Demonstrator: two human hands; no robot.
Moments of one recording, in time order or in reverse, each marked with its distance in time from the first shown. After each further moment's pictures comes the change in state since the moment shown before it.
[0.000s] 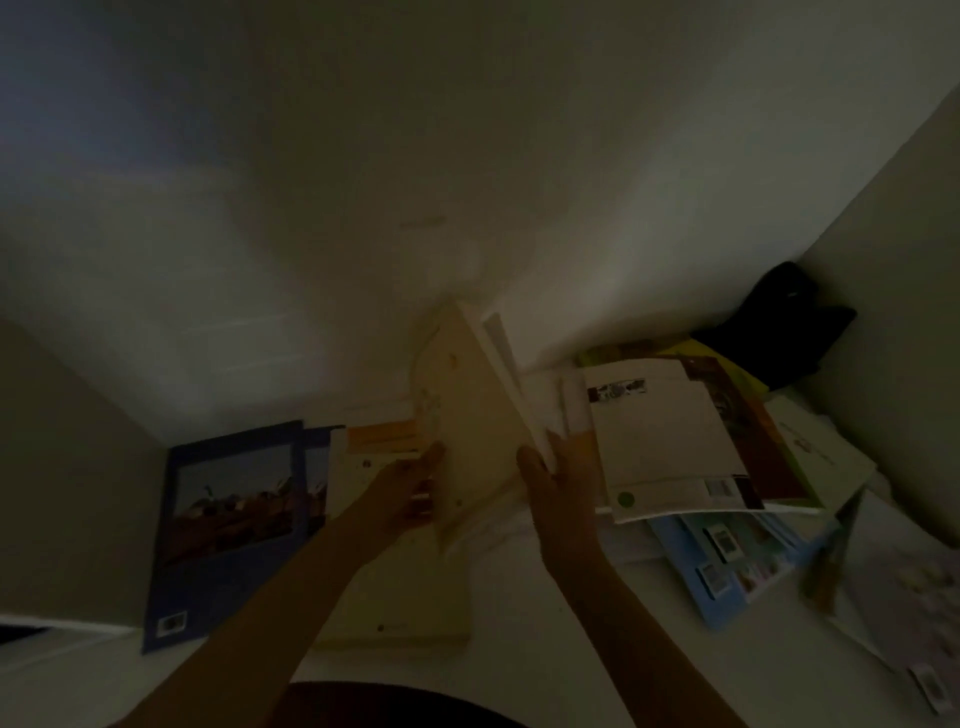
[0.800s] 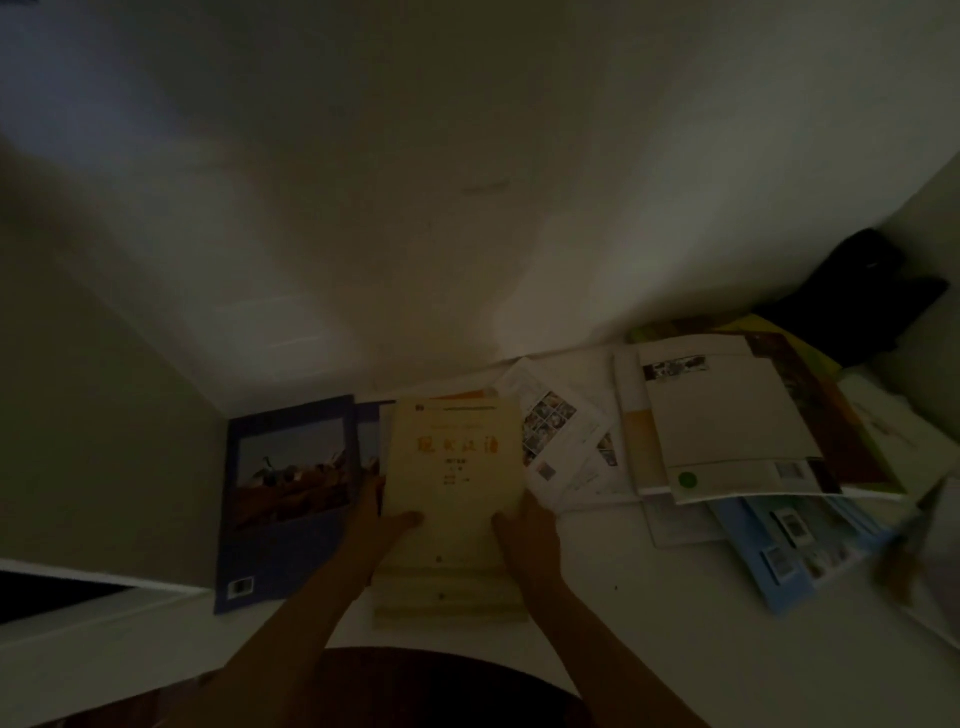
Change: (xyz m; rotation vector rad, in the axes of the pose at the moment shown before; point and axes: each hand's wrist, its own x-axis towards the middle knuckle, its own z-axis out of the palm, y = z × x) left_hand 0.003 -0.067 -0.081 0.205 0.313 0.061; right_hand -0.023 0.110 0.075 -0.492 -0.194 0.535
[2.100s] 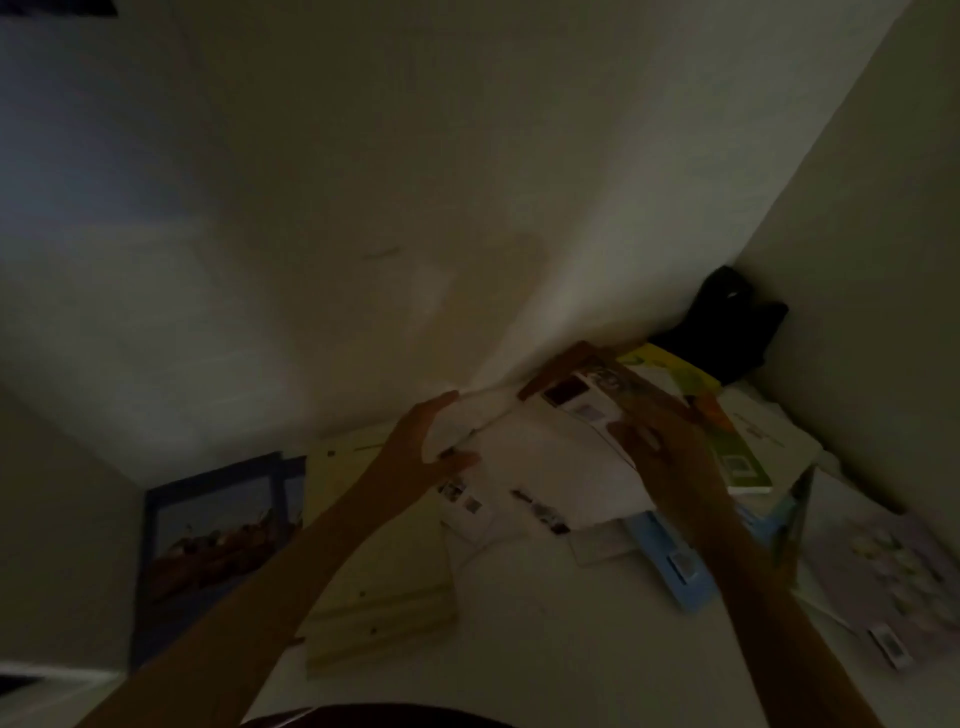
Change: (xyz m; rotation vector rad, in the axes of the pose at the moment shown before) left_hand -0.050 0.134 0.079 0.398 -0.287 0.838; right_hand -0.069 -0.039 -0.245 -0.152 0.501 -0.783
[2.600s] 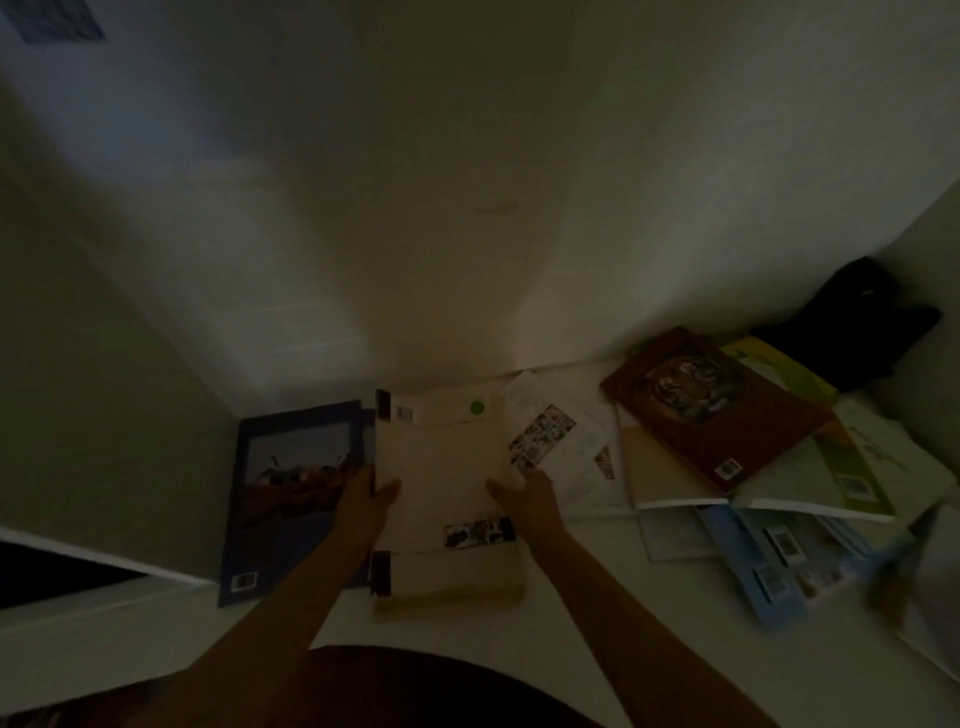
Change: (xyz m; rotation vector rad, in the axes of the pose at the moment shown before) left_hand -0.080 -0.115 -0.031 -0.233 0.370 -0.749; right_hand -0.033 -0.007 0.235 0.272 -0.516 0.744
